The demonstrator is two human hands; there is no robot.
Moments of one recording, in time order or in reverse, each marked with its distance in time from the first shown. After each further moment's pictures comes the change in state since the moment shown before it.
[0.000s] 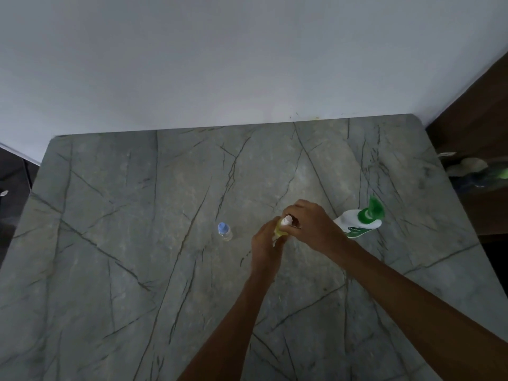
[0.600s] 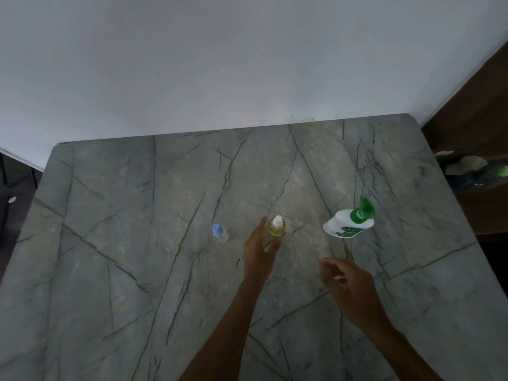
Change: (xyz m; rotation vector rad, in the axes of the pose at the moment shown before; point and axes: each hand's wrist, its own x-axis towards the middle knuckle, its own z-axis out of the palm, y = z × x) left_hand -0.013 -0.017 0.001 0.071 -0.001 -0.125; right_hand -0.146 -0.003 -0.008 0.441 0.195 0.493
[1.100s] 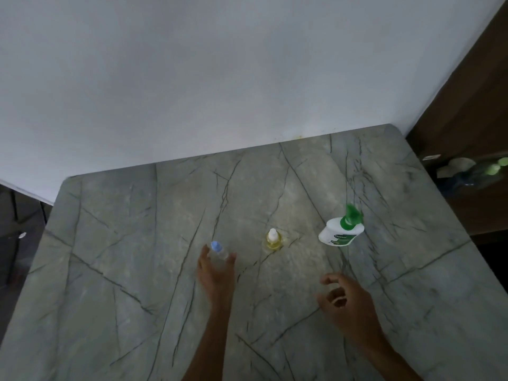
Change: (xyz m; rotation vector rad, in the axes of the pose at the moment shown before) left_hand -0.001 -0.016 -0.072 0.186 0.361 -0.368; right_hand -0.024 0.003 0.007 0.048 0.090 0.100
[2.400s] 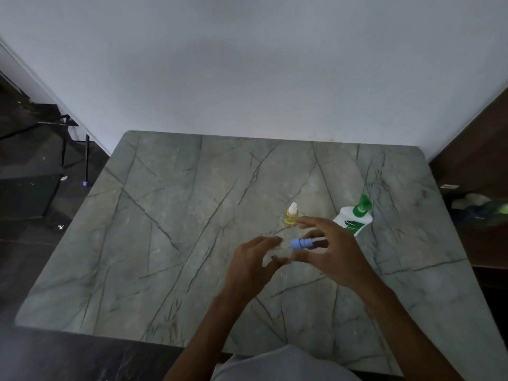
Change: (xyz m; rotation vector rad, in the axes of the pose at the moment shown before) left_hand -0.124 0.079 -0.128 0.032 -0.338 0.774; right_hand -0.020 -0.125 -0.028 0.004 -0.378 -0.492
